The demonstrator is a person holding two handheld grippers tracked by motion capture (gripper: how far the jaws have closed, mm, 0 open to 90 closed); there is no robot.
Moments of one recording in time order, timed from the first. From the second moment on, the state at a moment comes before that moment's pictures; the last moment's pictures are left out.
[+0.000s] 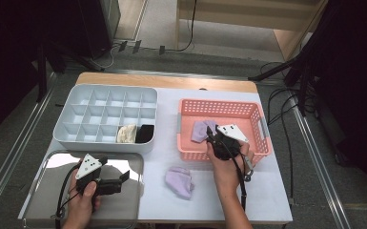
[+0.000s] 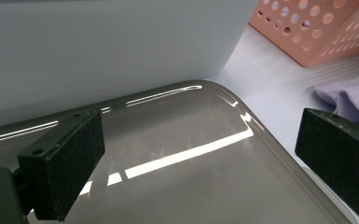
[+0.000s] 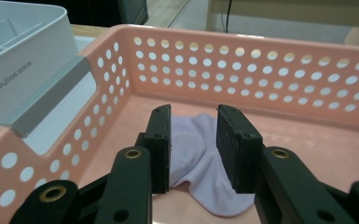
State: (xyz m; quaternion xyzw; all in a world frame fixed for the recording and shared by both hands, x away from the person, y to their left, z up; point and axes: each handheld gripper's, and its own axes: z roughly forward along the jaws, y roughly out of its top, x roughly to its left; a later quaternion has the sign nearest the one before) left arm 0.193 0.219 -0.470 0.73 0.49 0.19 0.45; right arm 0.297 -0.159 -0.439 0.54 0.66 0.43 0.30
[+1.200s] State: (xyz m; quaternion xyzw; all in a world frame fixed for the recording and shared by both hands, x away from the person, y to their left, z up) left arm 0.193 0.220 -0.470 0.73 0.49 0.19 0.45; right arm 0.366 -0.152 -0.440 0.64 0.72 0.27 0.09
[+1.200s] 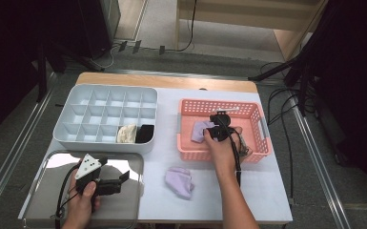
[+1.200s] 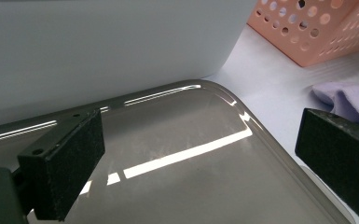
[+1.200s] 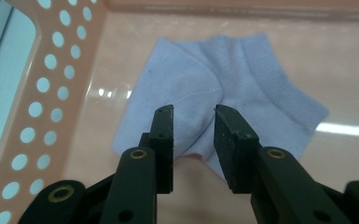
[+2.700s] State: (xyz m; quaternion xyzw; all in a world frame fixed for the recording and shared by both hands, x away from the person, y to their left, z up) left arm 0.193 0.220 -0.470 0.73 0.48 0.19 0.45; right arm 0.317 -0.156 -0.441 0.57 0.69 0.37 0.25
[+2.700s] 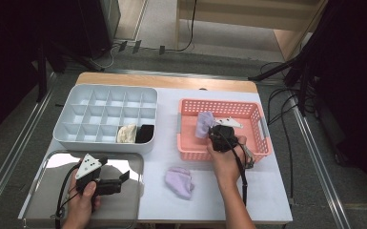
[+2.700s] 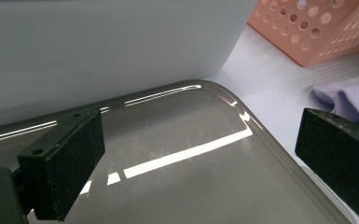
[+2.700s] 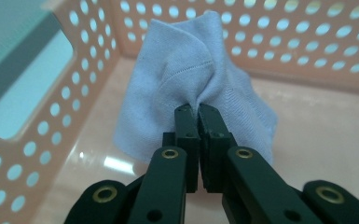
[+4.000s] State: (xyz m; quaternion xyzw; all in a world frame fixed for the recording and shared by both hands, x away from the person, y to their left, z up) left arm 0.194 0.221 -0.470 0.72 0.49 0.18 0.45; right arm 0.257 -0.157 -0.445 0.54 0.63 0.45 0.32
